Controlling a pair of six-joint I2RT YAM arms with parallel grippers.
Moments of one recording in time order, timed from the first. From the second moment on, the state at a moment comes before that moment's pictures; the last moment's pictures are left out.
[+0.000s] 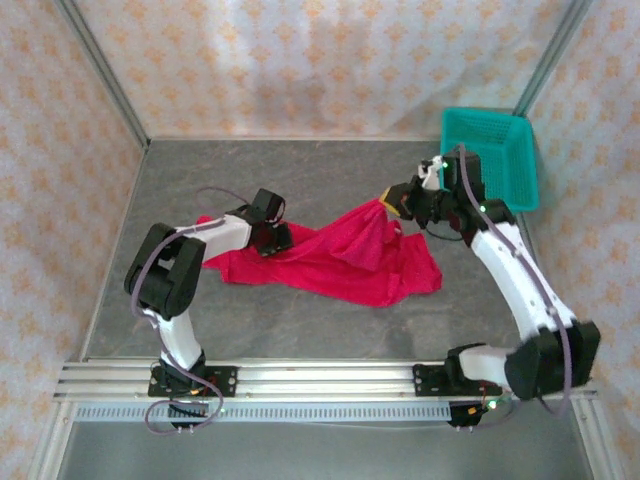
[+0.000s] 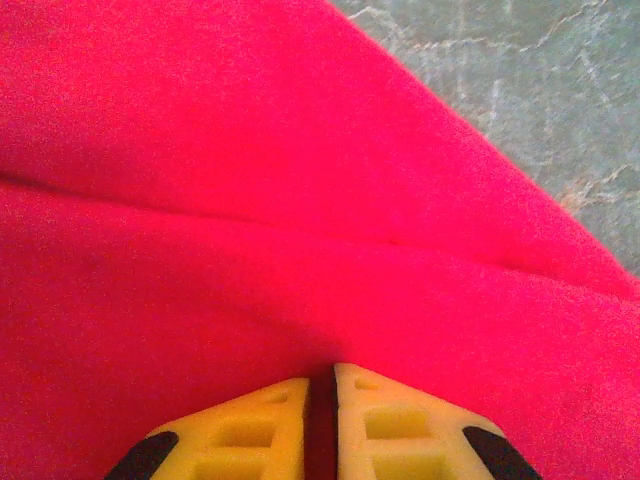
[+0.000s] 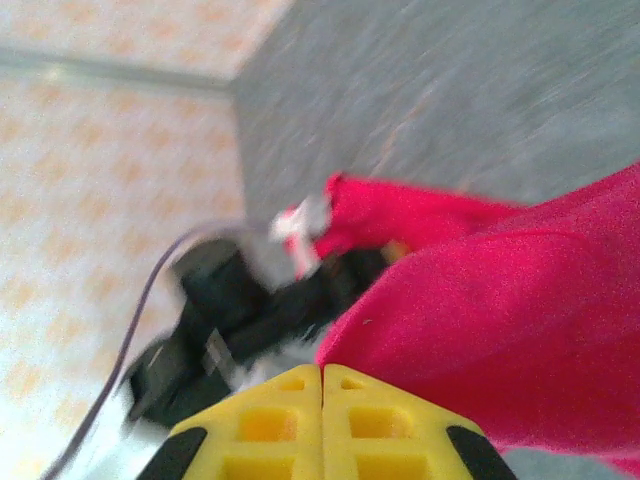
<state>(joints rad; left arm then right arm) -0.36 1.80 1.05 -0.38 0.14 -0.72 0.17 1.32 1.18 -0.58 -0.61 0.90</state>
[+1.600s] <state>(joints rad) 0.10 1.65 1.01 -0.64 0.00 -0.62 0.48 2.07 1.62 -0.81 0.02 0.64</state>
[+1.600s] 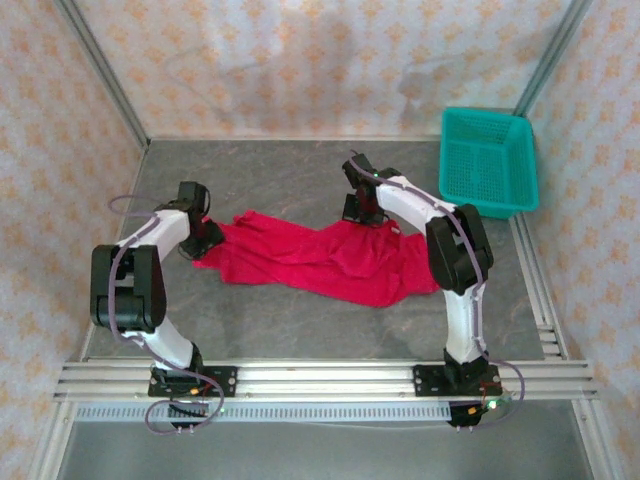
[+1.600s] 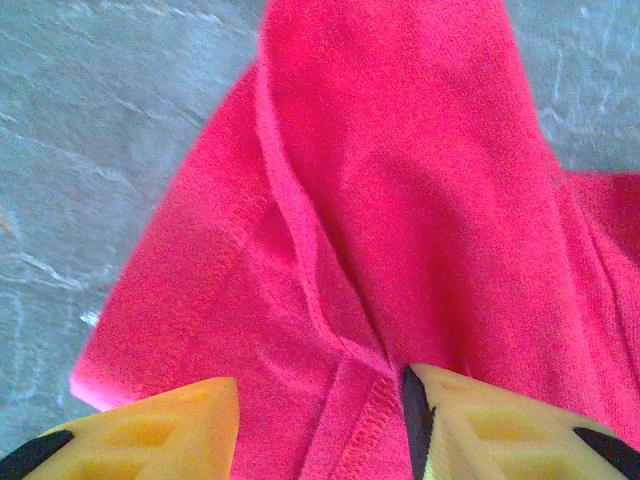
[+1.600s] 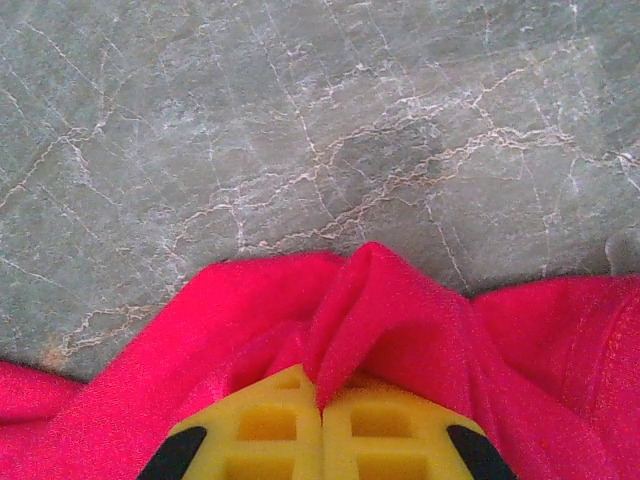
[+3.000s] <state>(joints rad) 0.28 1.44 1.81 -0.63 0.29 -0.78 0.17 1.75 2.26 -0.92 -0.11 0.70</state>
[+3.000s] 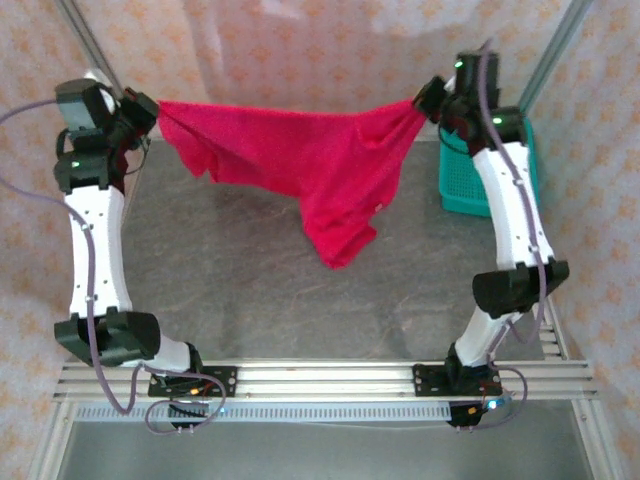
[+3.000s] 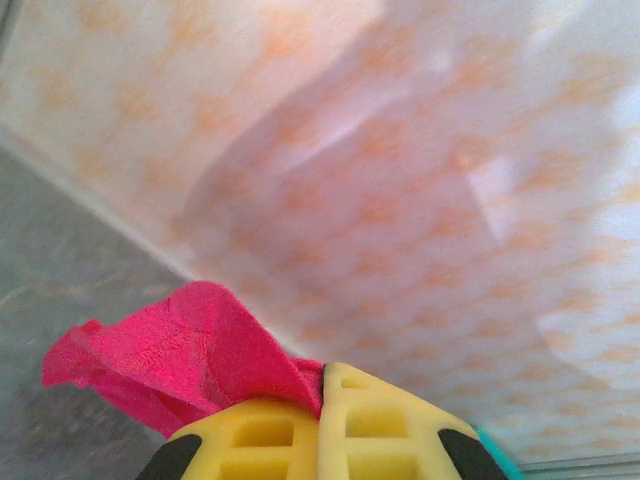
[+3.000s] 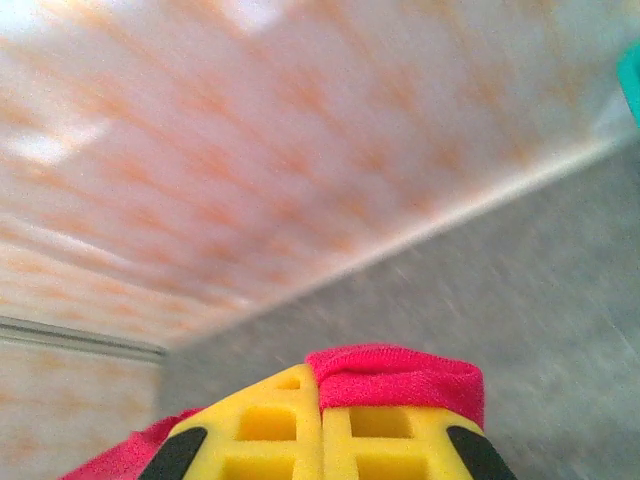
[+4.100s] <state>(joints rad) 0.29 1.10 1.85 -0.89 0.43 -0.69 0.15 1.22 2.13 -1.05 -0.13 0.65</state>
